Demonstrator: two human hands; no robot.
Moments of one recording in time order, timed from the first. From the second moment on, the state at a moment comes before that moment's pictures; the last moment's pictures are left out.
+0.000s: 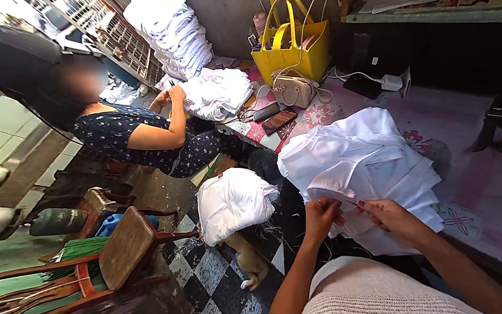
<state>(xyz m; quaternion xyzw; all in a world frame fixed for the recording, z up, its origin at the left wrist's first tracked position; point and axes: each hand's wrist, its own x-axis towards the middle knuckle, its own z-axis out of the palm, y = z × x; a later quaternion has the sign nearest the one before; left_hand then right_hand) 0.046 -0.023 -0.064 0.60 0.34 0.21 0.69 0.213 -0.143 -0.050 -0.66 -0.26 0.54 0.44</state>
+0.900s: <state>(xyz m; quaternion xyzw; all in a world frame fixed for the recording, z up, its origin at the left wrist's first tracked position) 0.050 -0.042 -0.096 0.86 0.24 0.04 0.45 0.222 -0.155 -0.035 -0.62 -0.32 0.41 0.59</state>
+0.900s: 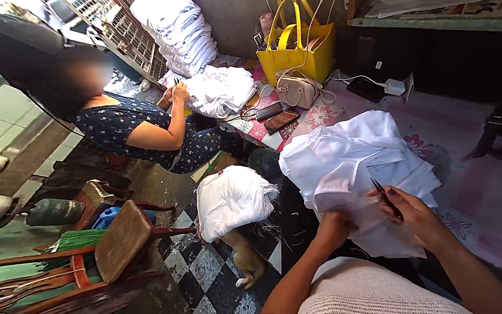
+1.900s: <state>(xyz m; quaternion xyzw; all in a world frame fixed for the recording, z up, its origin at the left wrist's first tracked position) 0.069 0.095 -0.135 0.76 0.36 0.44 0.32 0.264 0.057 -0.069 -0.59 -0.35 0.23 0.69</state>
